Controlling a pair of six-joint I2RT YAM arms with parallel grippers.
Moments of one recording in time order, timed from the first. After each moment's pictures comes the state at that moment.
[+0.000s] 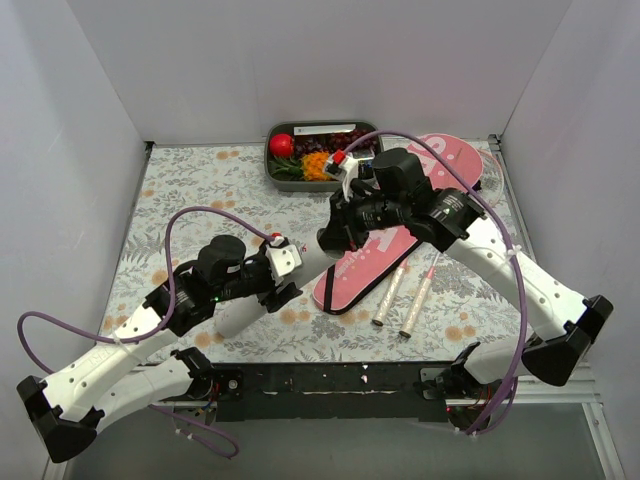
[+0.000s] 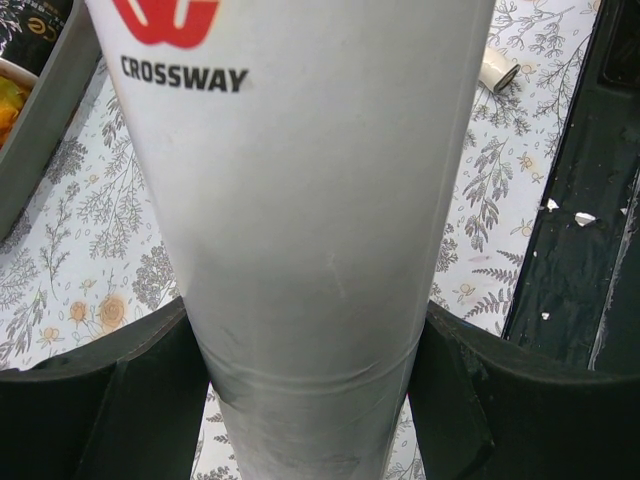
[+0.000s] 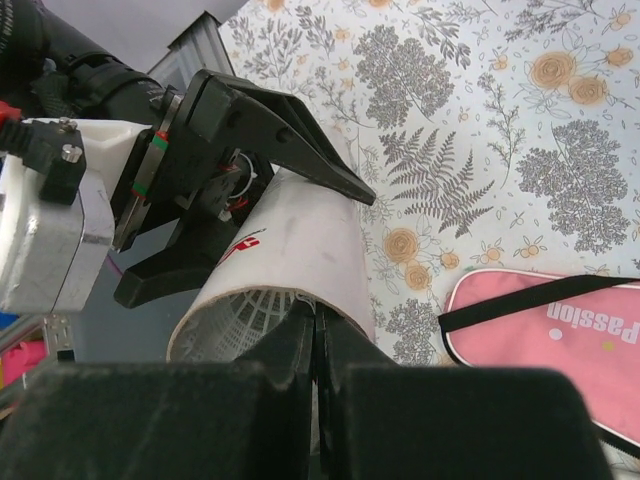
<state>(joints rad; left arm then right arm) -0.81 0.80 0.83 -0.47 0.27 0.32 0.79 1.36 1.52 -0.71 -0.61 0.22</state>
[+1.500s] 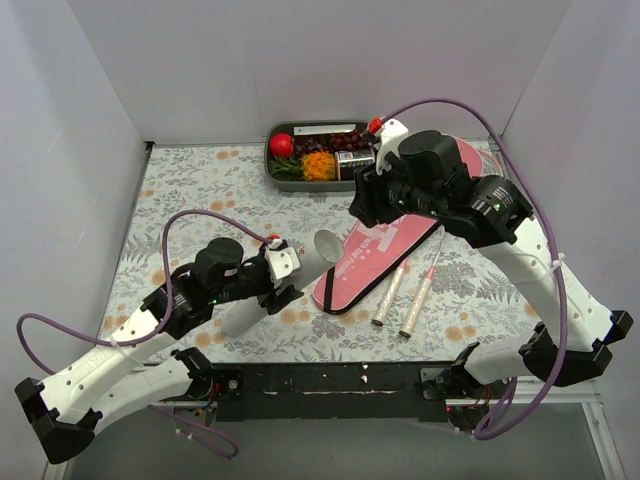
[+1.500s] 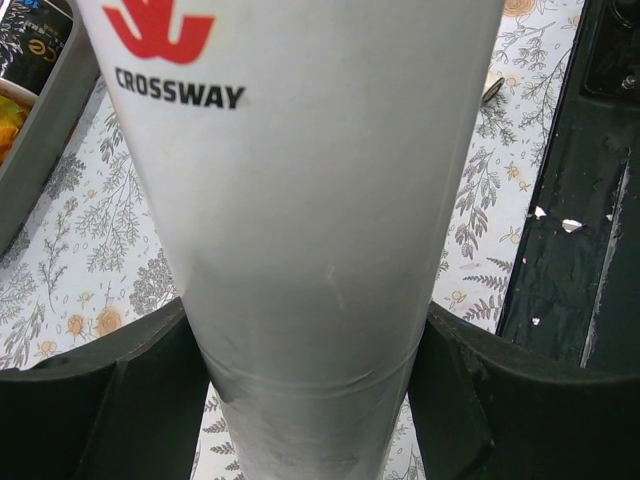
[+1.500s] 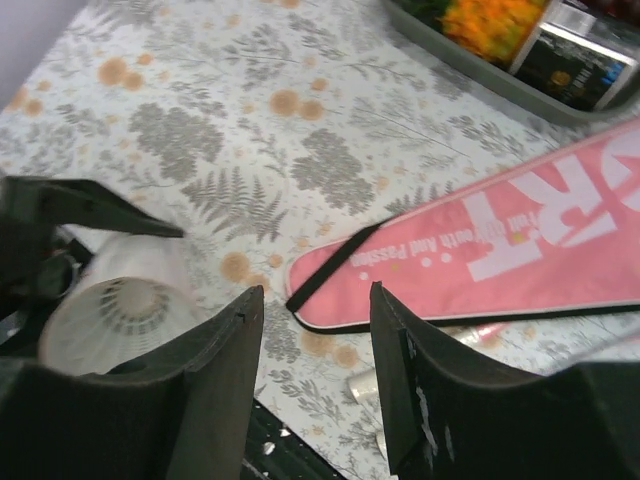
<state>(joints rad) -0.83 0.78 0.82 -0.46 0.28 0.31 0.87 1.37 1.89 -1.05 0.02 0.21</state>
